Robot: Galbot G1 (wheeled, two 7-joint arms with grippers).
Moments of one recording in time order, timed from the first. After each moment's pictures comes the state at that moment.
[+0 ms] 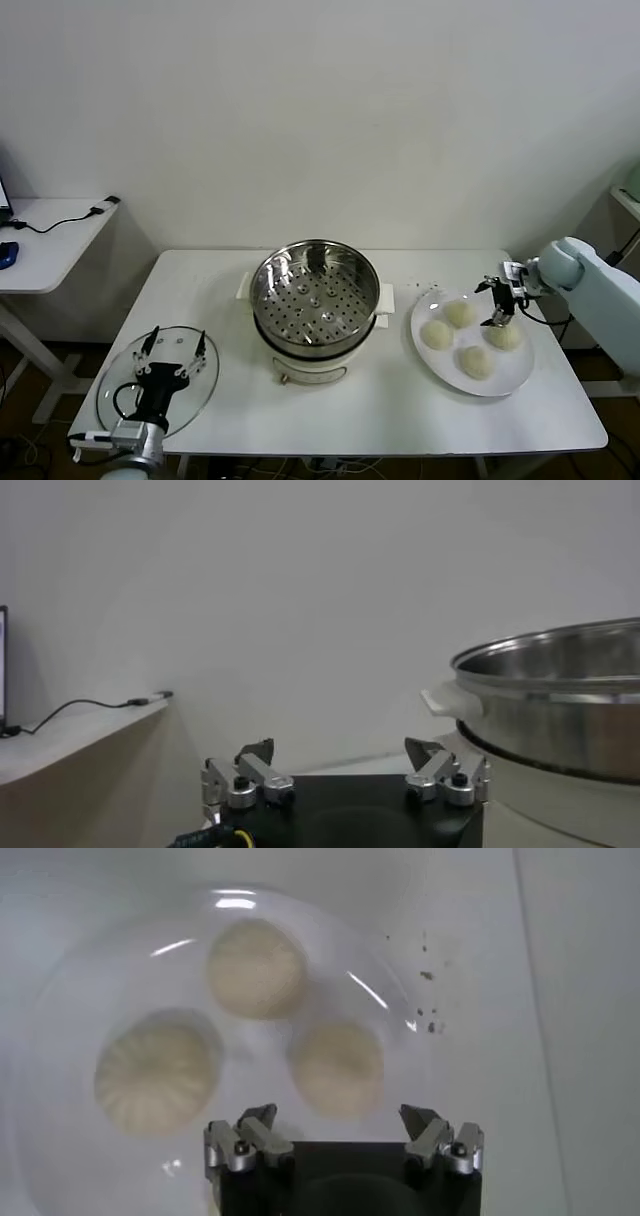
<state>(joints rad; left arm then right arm) 1.56 -1.46 -0.72 -1.95 0.01 -0.04 0.10 -0.01 0.82 -0.64 0.78 -0.18 0.02 -1.11</state>
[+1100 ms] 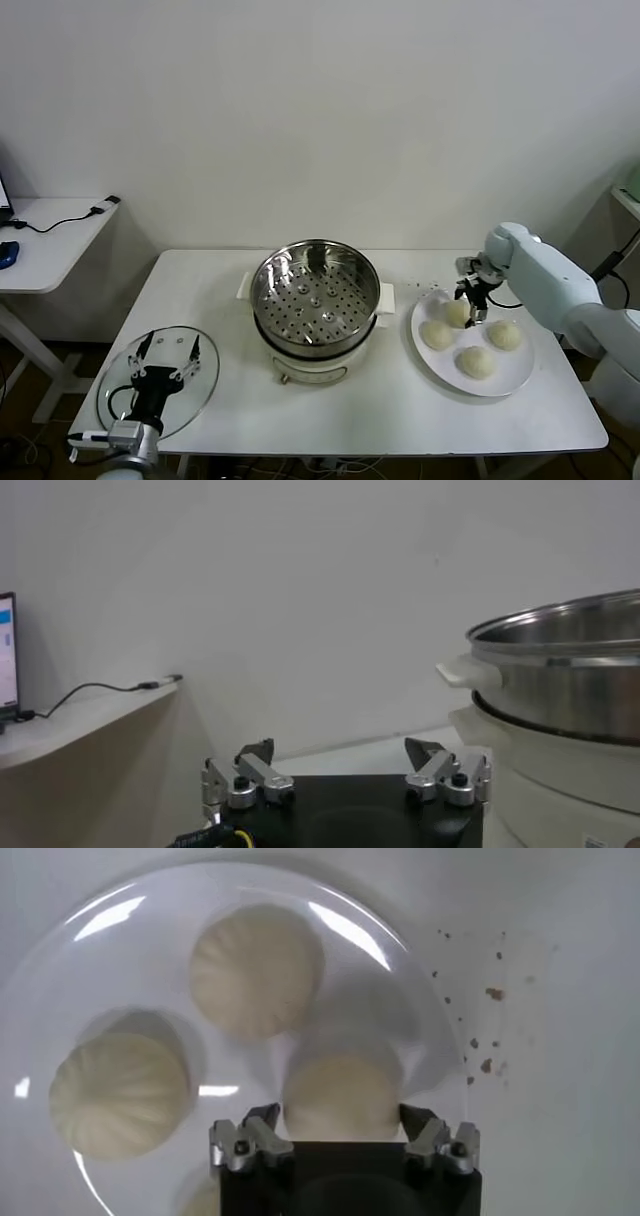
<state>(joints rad) 1.55 -1.45 -0.74 -1.92 0.02 -0.03 0.10 0.07 1.06 -0.75 0.48 -0.23 0.12 -1.18</state>
